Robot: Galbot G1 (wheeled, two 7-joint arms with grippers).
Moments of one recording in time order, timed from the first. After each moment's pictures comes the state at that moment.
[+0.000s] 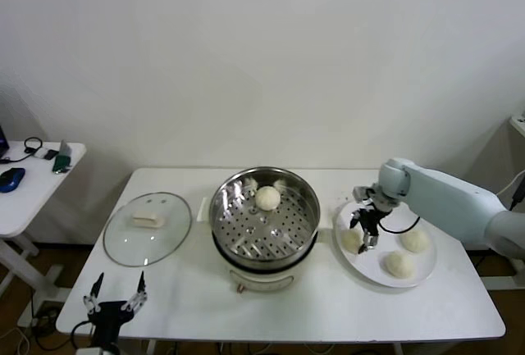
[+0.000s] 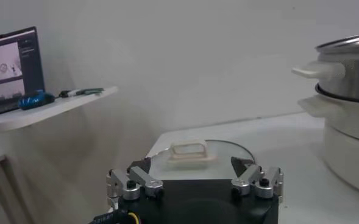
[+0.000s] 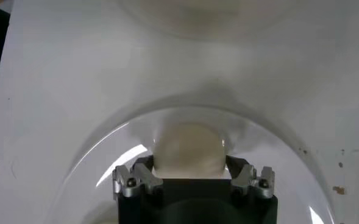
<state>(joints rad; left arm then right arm) 1.74 -1.43 -0.73 -1.93 -0.06 -0.08 -0.07 0.17 0.91 -1.18 0.92 0.22 -0.12 -1.12</state>
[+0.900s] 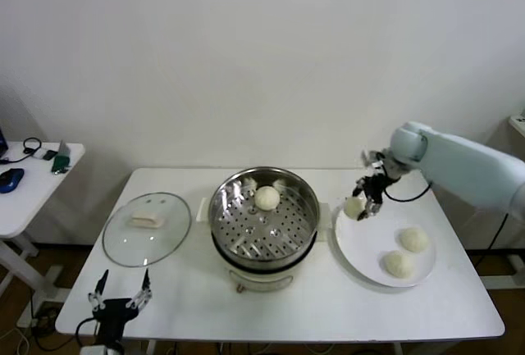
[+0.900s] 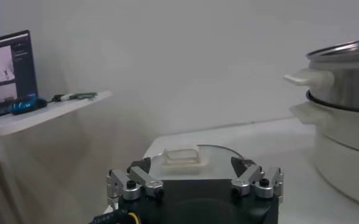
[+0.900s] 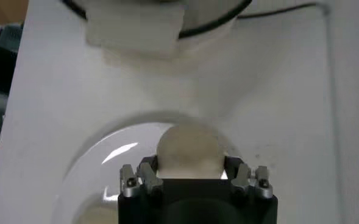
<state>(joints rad) 1.73 -1.43 -0.71 -1.95 -0.04 -0.07 -0.07 0.58 0.88 -1.40 1.04 0.53 -0.17 -1.13</state>
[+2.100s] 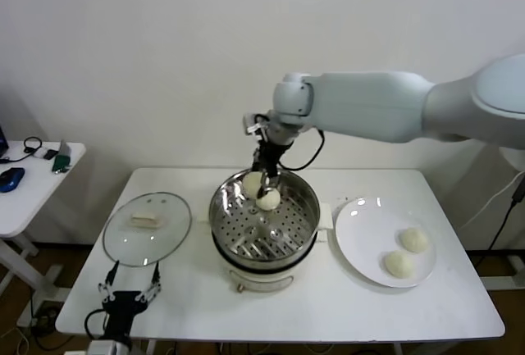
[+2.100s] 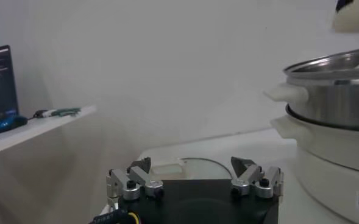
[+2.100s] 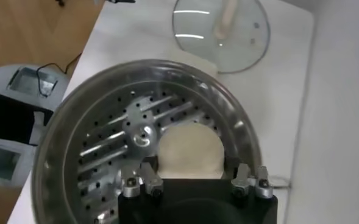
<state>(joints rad) 1.72 -1.41 -0.67 -1.97 -0.02 -0.07 -0.07 0.81 1.42 -1.70 1.16 0.97 -0.34 -0.92</state>
